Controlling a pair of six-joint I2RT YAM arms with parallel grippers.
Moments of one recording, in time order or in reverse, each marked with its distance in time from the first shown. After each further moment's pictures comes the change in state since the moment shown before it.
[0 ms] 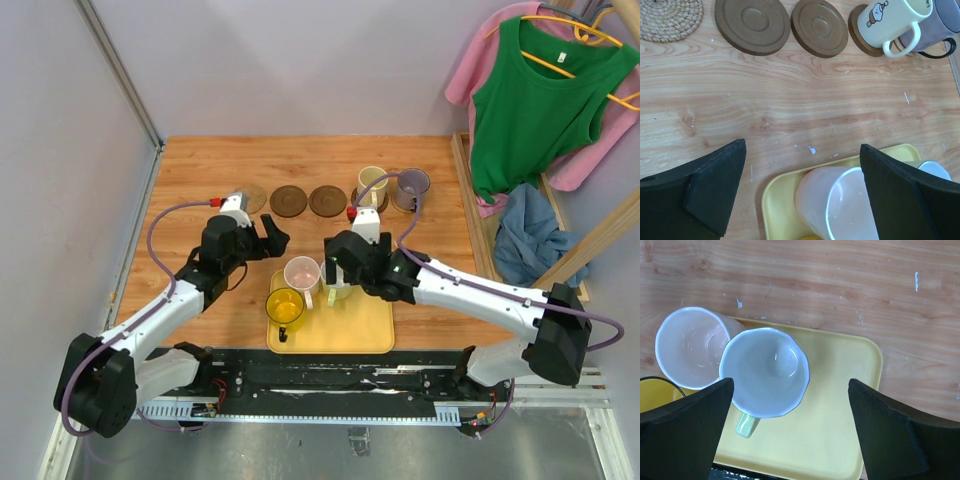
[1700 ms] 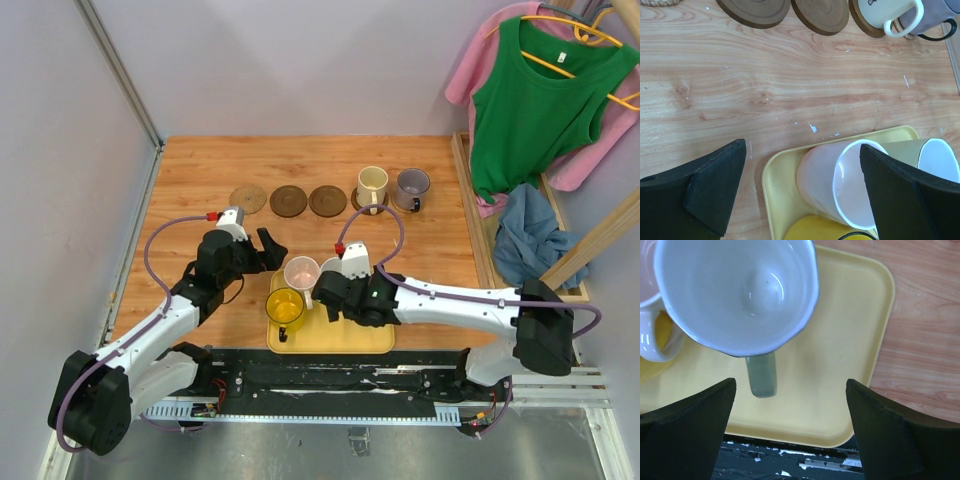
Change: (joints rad) left arm 0.000 -0.105 -0.116 0.003 0.034 -0.030; right arm 0.193 0.061 -0.079 -0.194 0.038 0.199
